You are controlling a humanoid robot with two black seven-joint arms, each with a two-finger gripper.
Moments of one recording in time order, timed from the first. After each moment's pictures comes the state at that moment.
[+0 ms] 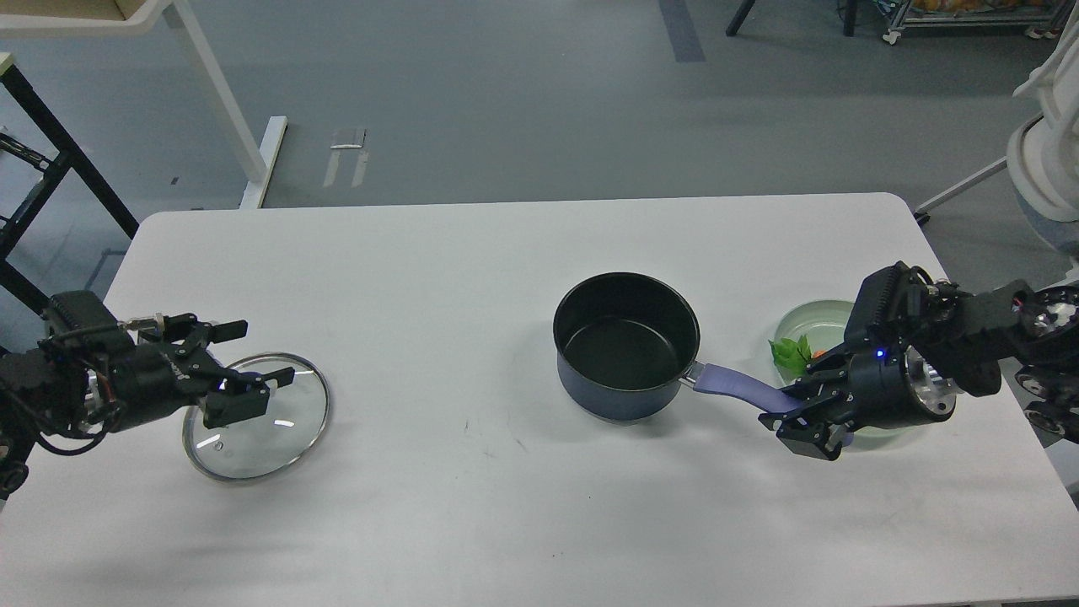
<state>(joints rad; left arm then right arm) -0.87 0.95 0.13 -1.17 1.59 0.33 -0.49 1.03 -0.92 0.01 1.48 -2.04 0.39 0.49</state>
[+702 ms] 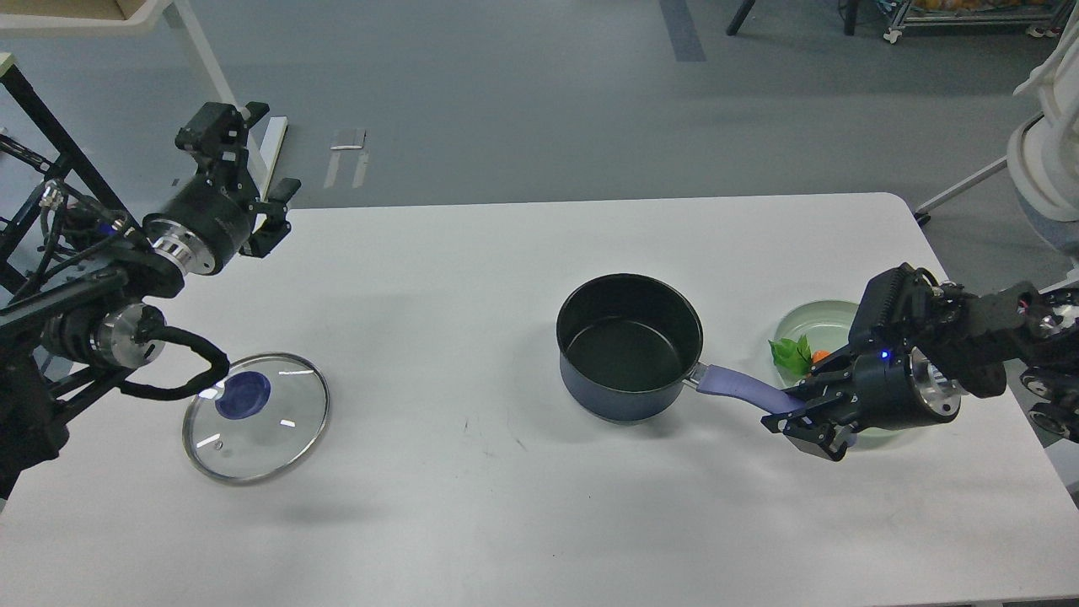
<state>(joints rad) -0.76 0.64 -0.43 -1.04 0.05 -0.08 -0.35 1.03 -0.93 0.01 1.48 -2.04 0.39 0.49</state>
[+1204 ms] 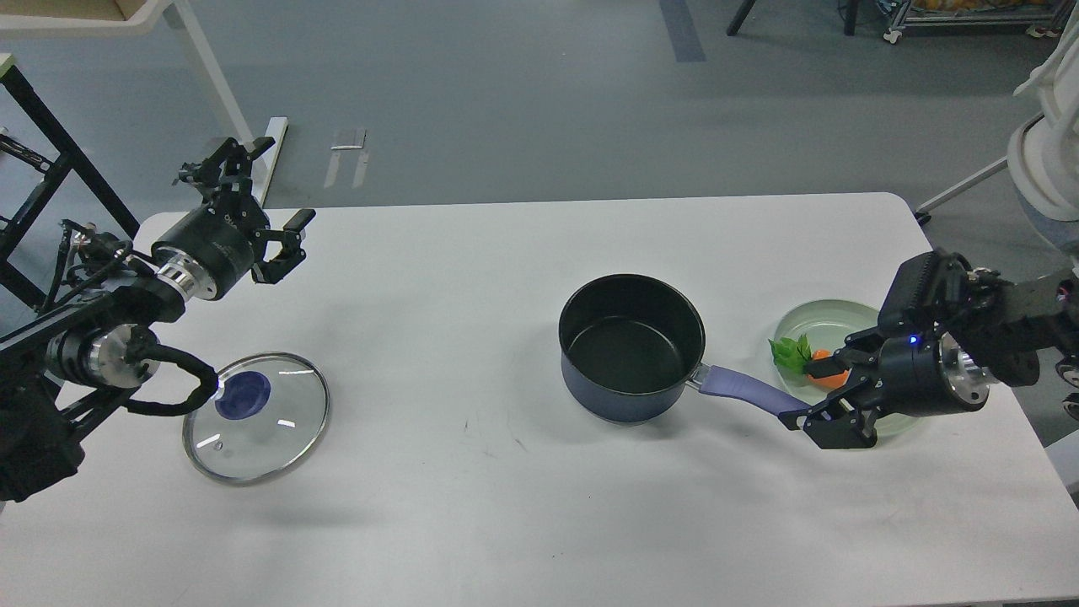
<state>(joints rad) -0.69 0.62 -0.51 -0.99 0.05 -0.23 -0.32 1.06 -1.02 0.02 1.50 -1.98 0.38 0.49</state>
